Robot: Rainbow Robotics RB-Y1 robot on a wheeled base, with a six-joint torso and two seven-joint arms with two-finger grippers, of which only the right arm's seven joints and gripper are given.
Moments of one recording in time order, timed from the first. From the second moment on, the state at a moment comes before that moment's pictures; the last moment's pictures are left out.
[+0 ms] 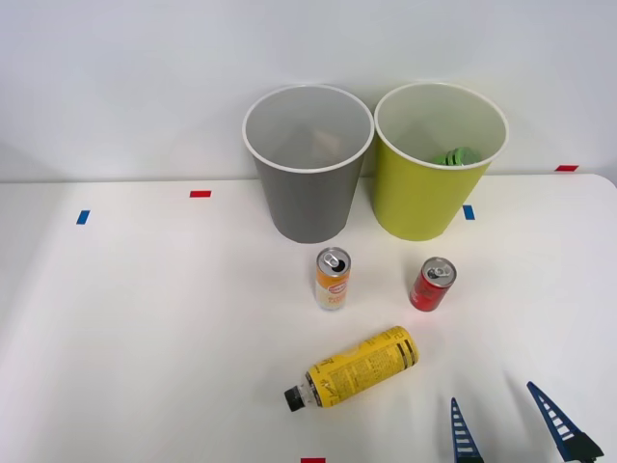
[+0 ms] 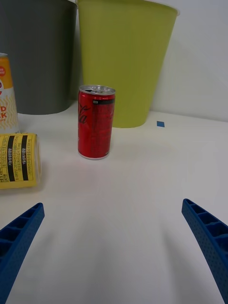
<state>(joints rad) 0.71 -0.37 0.30 -1.66 -0.16 -0.72 1.68</state>
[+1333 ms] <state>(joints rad) 0.71 -0.37 0.30 -1.66 -0.16 -0.72 1.68</state>
